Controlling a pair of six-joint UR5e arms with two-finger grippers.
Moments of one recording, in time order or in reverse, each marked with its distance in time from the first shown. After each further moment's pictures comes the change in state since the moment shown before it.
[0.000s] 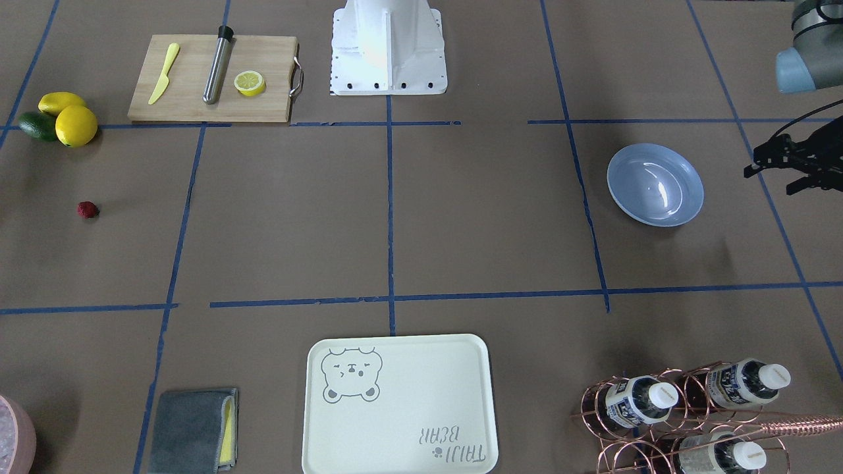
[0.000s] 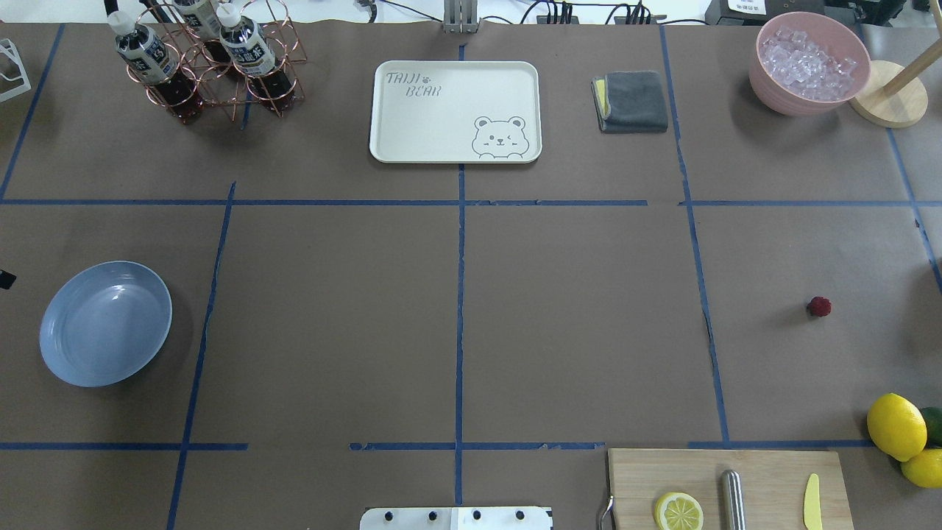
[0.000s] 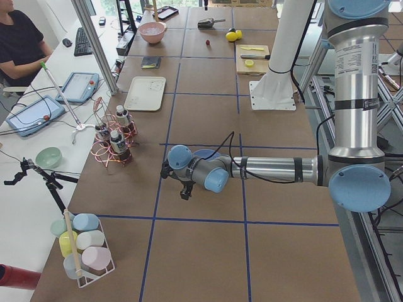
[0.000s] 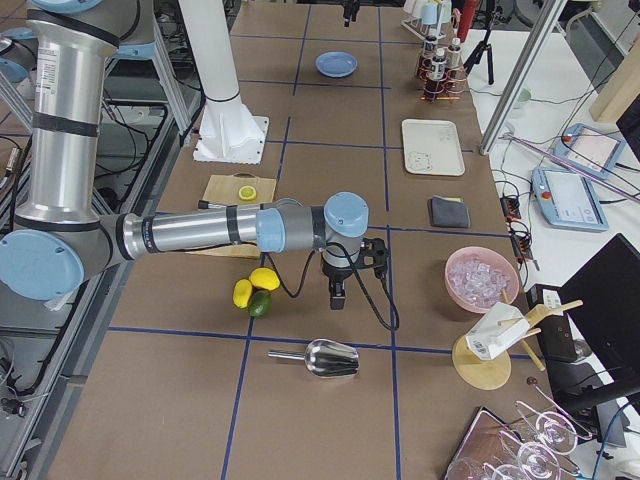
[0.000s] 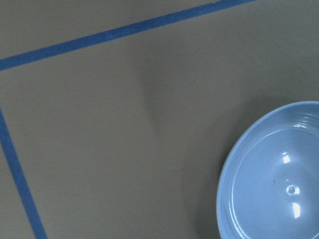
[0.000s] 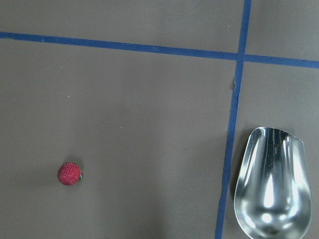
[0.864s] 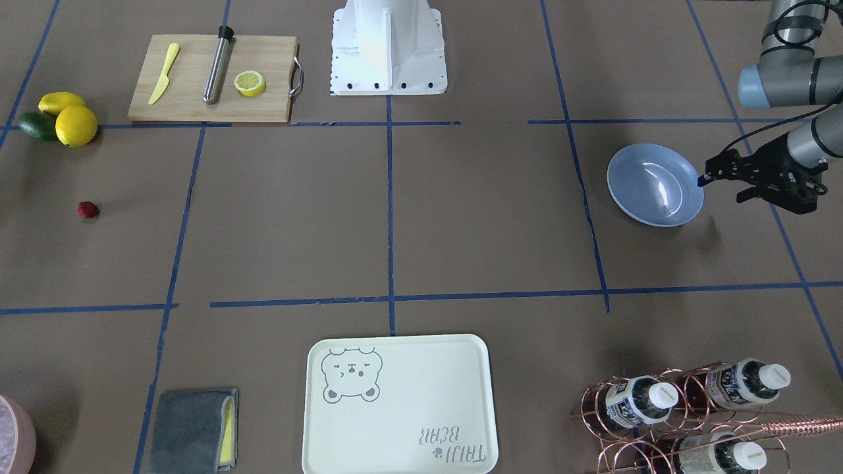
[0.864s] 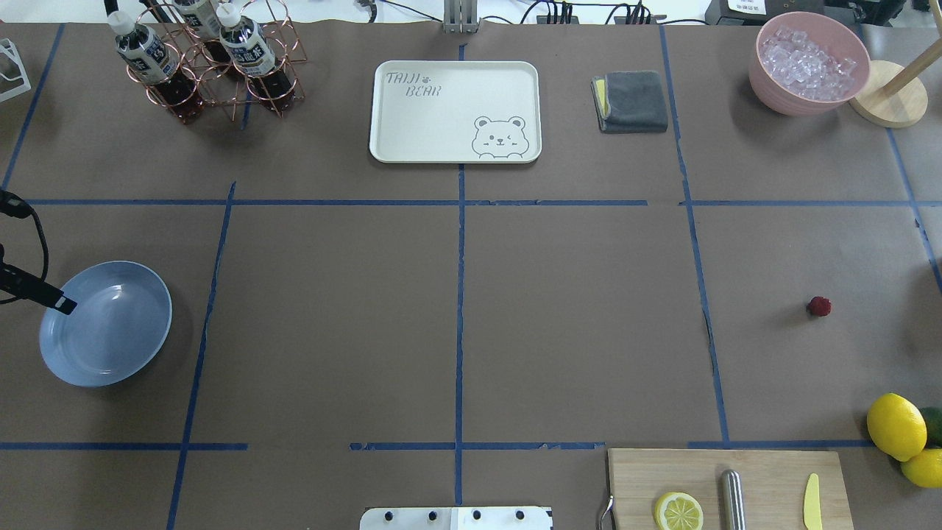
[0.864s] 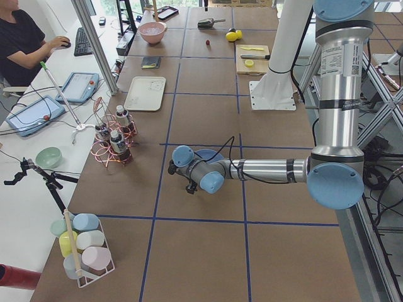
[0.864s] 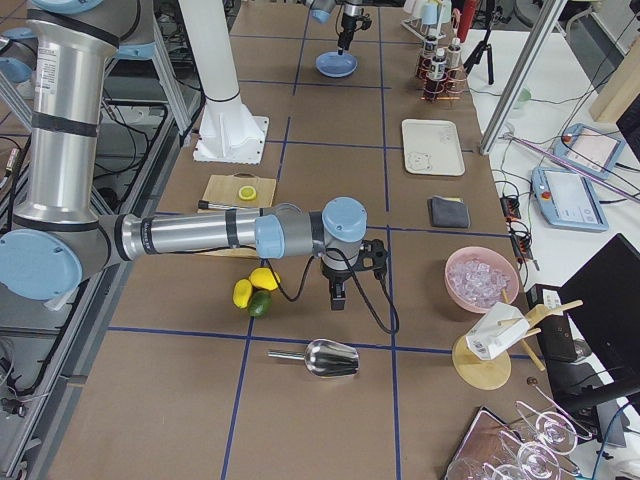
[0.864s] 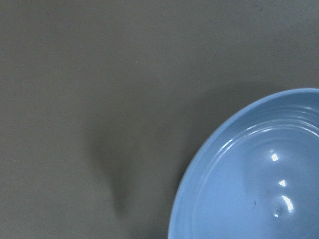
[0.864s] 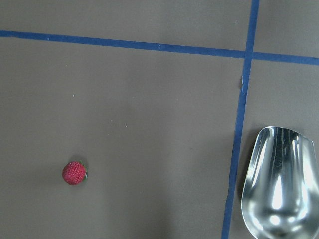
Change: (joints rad) left arm 0.142 -0.046 0.105 -0.158 0.009 -0.091; right arm -0.003 -0.001 -0.011 0.011 0.019 0.002
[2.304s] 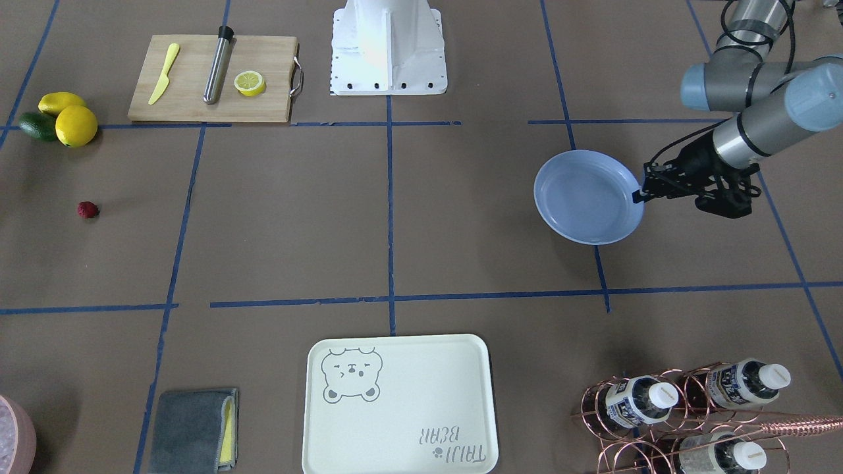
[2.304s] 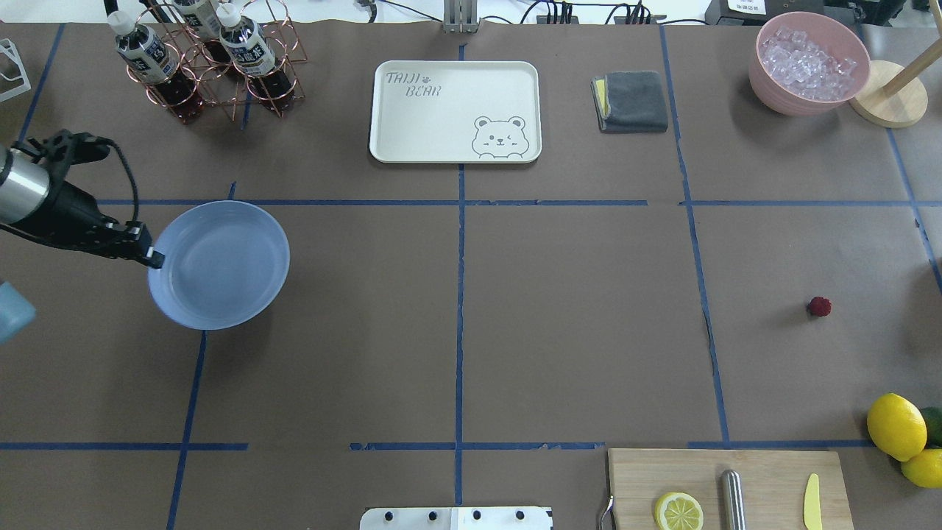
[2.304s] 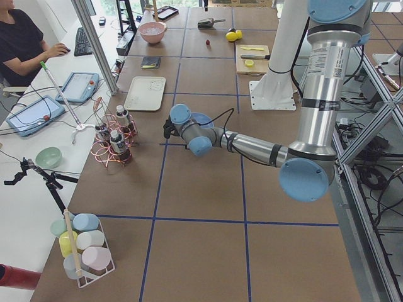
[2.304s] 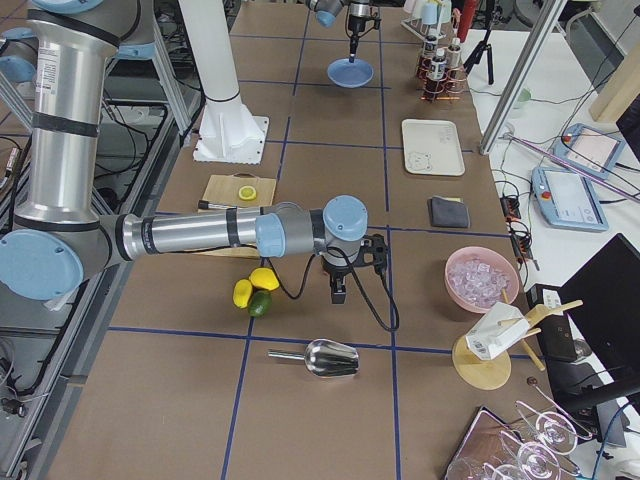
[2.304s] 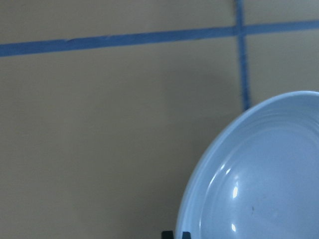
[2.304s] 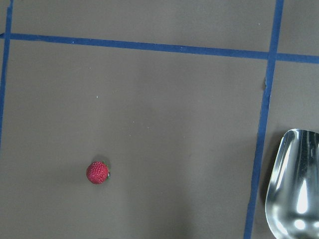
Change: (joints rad) left arm 0.127 -0.199 -0.199 -0.002 0.036 -0.668; right arm 0.000 0.004 0.005 0.003 0.067 0.003
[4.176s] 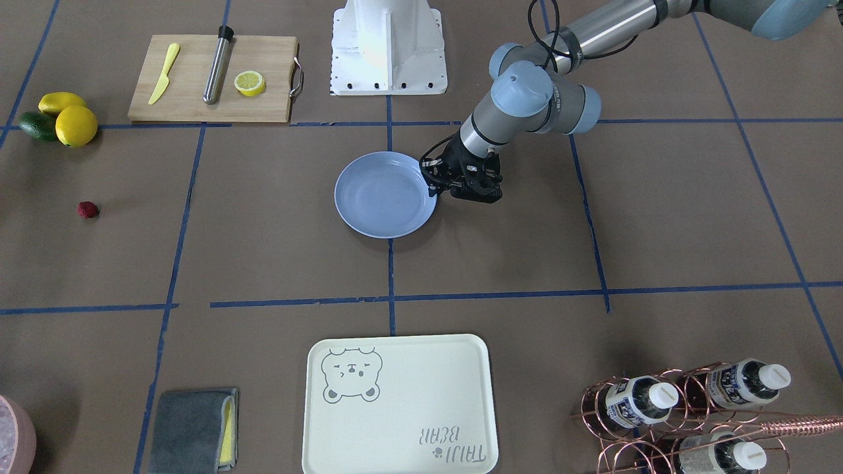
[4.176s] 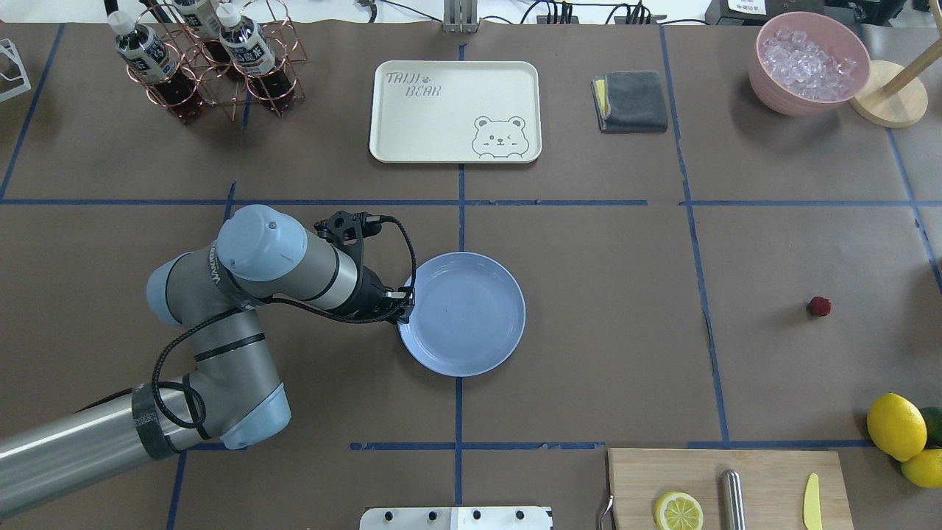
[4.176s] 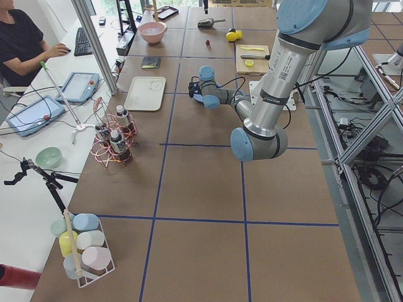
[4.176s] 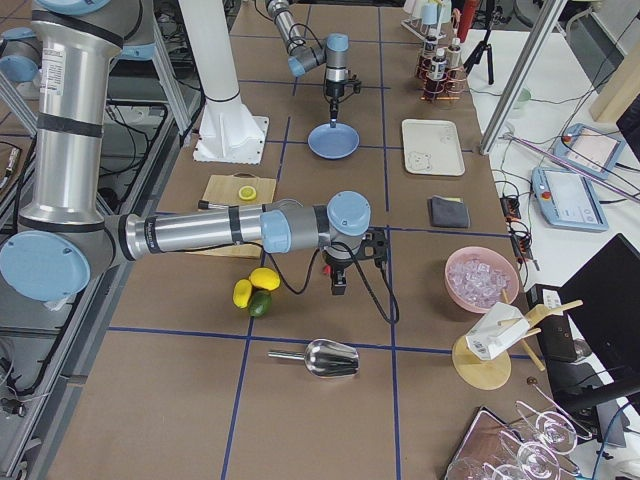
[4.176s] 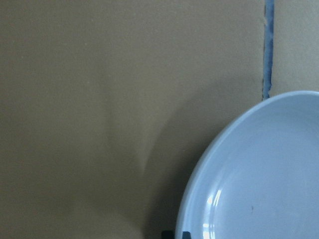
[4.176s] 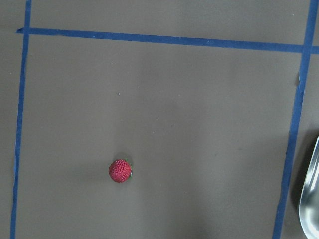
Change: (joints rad) left arm 0.414 -0.367 0.125 0.008 0.420 -0.374; right arm -0.059 0.009 0.007 0.003 0.022 0.049
